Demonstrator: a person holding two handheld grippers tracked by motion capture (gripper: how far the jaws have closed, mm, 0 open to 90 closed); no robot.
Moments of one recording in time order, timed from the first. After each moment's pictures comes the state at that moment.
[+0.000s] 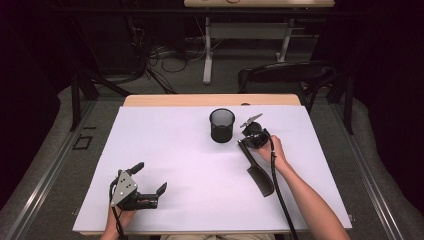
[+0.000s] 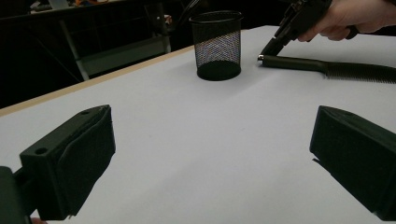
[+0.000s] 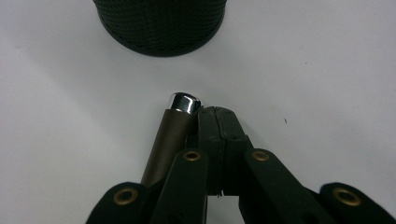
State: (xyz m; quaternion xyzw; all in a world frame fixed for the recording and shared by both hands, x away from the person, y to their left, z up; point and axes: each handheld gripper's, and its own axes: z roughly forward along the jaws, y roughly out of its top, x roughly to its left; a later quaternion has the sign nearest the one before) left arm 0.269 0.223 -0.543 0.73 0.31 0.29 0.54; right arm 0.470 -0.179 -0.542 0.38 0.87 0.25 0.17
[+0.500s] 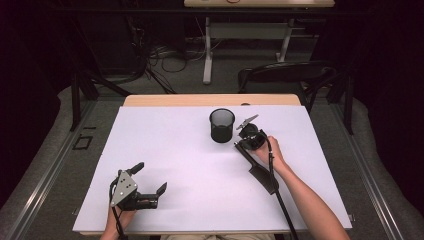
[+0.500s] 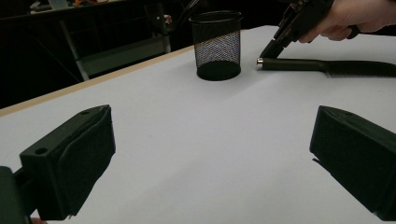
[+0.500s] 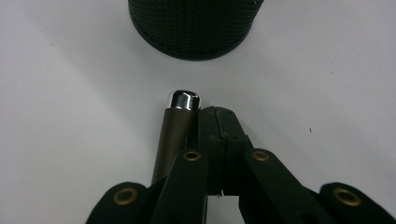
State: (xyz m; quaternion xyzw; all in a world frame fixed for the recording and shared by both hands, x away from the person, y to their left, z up) left arm 0.268 0.223 -0.543 0.73 0.31 0.29 0.53; right arm 0.464 -0.167 -0.540 0.36 0.89 0.25 0.16
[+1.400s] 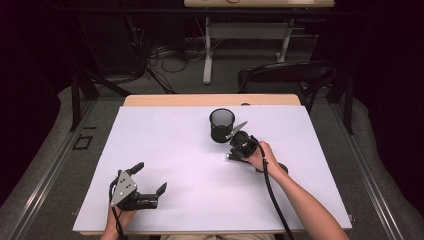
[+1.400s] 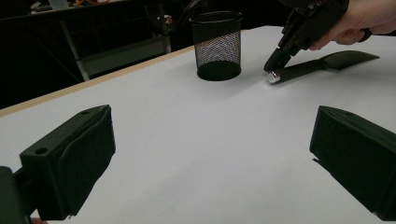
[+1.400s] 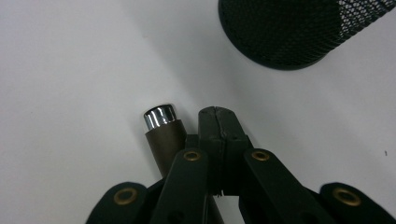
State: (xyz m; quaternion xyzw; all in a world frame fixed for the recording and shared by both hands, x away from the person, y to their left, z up) left arm 0.268 0.223 -0.543 0.73 0.31 0.29 0.54; right arm 0.439 -0.138 -0.539 0.30 0.91 0.24 0.14
